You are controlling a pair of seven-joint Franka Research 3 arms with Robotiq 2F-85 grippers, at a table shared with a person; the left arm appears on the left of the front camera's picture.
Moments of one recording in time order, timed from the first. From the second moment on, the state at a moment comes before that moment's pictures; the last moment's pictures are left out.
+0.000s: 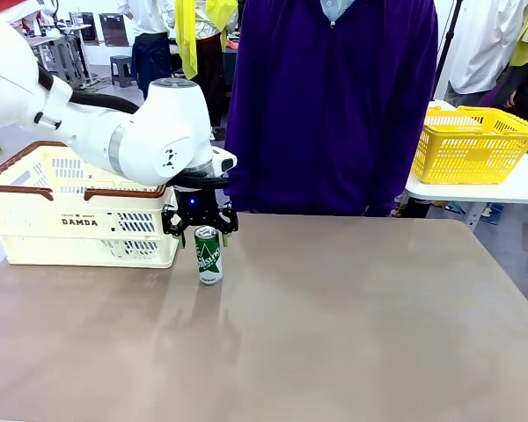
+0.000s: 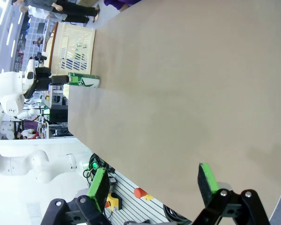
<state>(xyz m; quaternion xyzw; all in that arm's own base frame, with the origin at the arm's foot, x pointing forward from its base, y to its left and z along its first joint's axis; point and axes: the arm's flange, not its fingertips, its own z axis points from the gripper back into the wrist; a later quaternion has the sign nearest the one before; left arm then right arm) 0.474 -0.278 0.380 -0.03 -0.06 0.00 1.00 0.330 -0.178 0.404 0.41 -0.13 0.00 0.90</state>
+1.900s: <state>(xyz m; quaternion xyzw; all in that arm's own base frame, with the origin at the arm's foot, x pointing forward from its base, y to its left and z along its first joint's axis) 0.293 -0.249 0.545 -0.08 -0.14 -0.04 0.99 0.330 -0.178 0.404 0.41 -0.13 0.00 0.90</state>
